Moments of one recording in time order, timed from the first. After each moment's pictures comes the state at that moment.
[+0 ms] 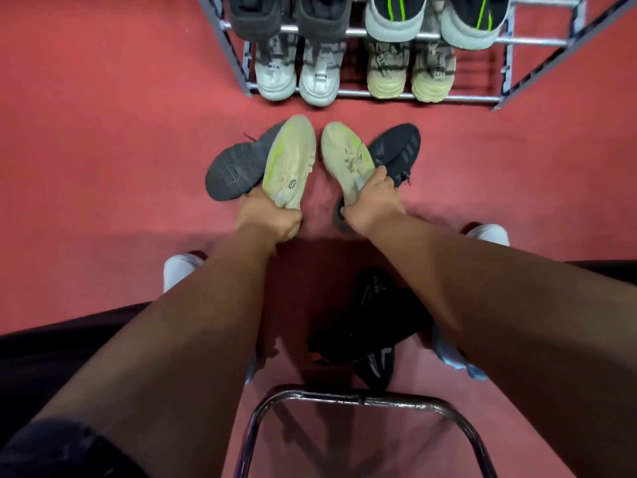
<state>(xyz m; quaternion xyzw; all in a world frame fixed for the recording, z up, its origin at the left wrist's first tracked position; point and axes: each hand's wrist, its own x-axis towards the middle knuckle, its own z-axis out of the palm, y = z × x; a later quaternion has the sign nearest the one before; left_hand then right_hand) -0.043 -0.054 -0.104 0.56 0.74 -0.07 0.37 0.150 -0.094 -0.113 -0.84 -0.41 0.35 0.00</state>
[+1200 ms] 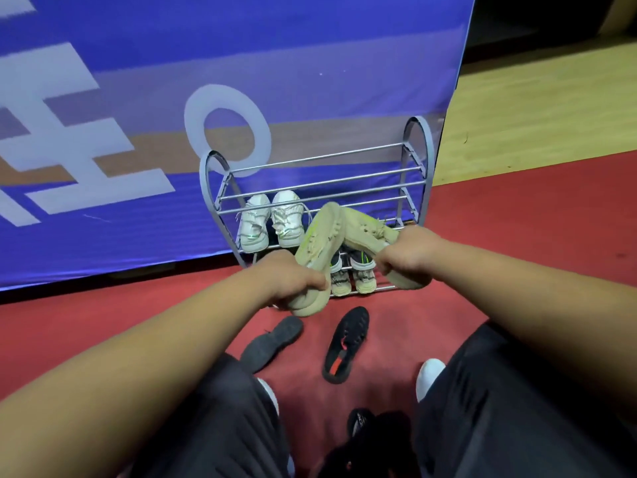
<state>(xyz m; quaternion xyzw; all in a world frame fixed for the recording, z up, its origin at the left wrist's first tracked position) 0.062 -0.102 0.328 0.72 0.60 -0.01 0.36 0.296 -0.175 0.315 -0.84 -0.45 0.28 0.12</state>
